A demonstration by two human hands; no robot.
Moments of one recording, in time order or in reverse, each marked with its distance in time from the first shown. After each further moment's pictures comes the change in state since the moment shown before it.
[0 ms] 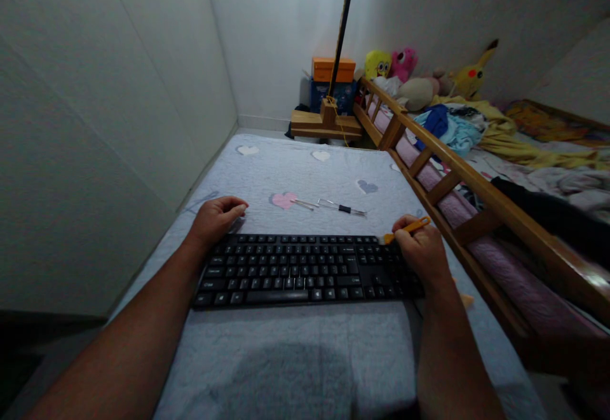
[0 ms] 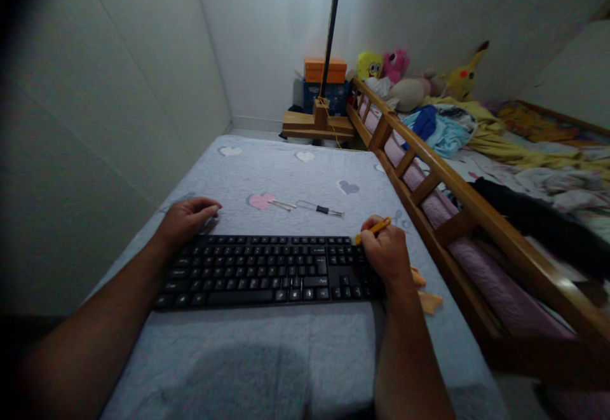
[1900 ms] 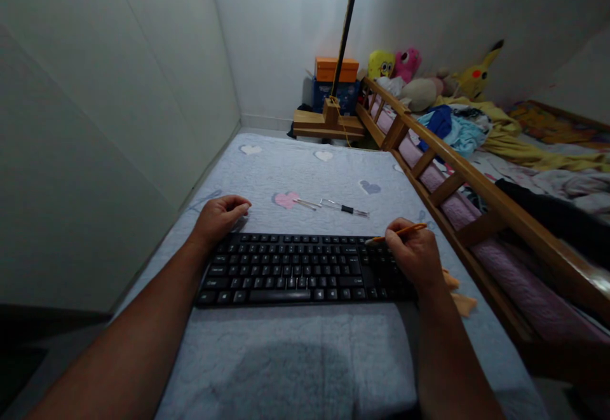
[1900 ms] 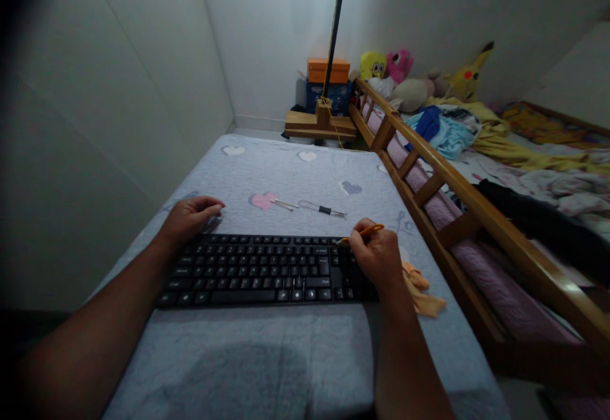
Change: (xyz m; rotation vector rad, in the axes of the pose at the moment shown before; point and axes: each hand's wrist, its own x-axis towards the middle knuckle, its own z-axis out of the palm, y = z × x) left_hand -0.001 0.004 0.000 -0.028 0.006 -0.014; right_hand -0.009 -0.018 0.011 0.114 -0.023 -0.090
